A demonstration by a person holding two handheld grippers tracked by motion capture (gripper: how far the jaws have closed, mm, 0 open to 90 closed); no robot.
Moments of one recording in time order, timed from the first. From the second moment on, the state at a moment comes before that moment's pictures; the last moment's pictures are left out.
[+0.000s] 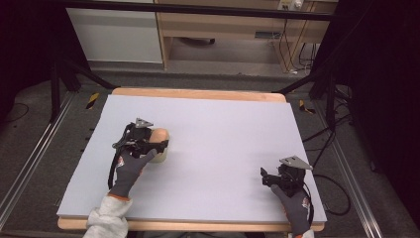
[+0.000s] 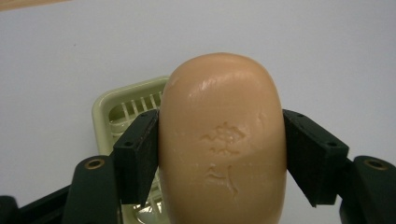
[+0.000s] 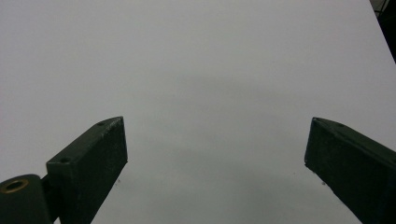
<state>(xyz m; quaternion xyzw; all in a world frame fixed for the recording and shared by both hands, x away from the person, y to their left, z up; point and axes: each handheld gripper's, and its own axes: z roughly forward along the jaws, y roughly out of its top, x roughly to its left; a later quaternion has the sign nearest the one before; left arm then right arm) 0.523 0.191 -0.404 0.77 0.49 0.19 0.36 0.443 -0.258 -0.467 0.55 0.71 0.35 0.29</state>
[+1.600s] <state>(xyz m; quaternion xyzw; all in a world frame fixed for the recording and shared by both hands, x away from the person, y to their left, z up) 0.554 0.205 -0.437 0.76 0.52 0.18 0.33 0.445 -0.257 -0.468 0.55 0.71 0.34 0.29</state>
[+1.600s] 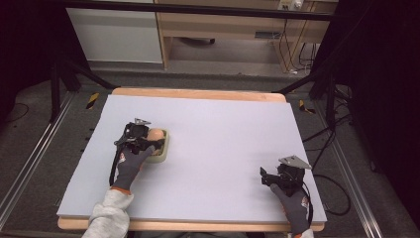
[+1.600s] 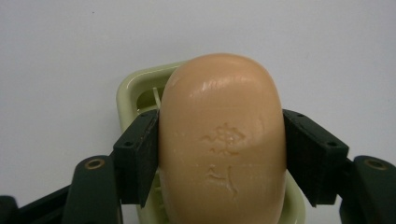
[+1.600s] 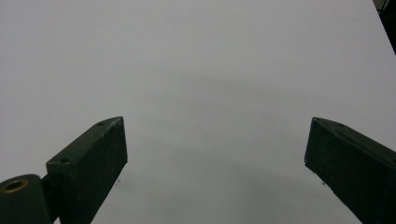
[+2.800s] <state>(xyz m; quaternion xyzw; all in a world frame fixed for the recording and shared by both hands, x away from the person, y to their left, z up) 0.554 0.209 -0.435 0.75 0.53 0.18 0.35 0.445 -0.257 -0.468 0.55 0.70 0.34 0.29</state>
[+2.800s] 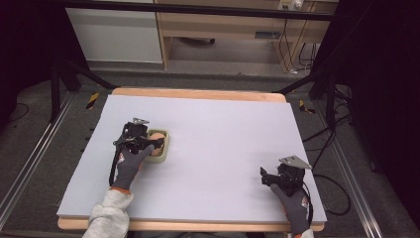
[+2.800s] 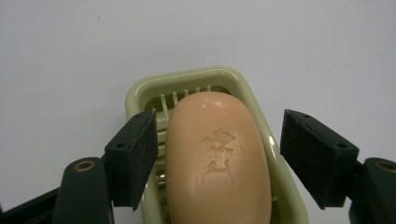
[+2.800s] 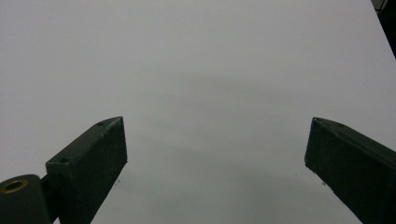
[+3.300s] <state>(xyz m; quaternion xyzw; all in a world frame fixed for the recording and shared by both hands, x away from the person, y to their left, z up) 0.525 0.215 -0.422 0.75 0.50 0.19 0.39 0.444 -0.258 -0.467 0.56 0.70 0.34 0.29</state>
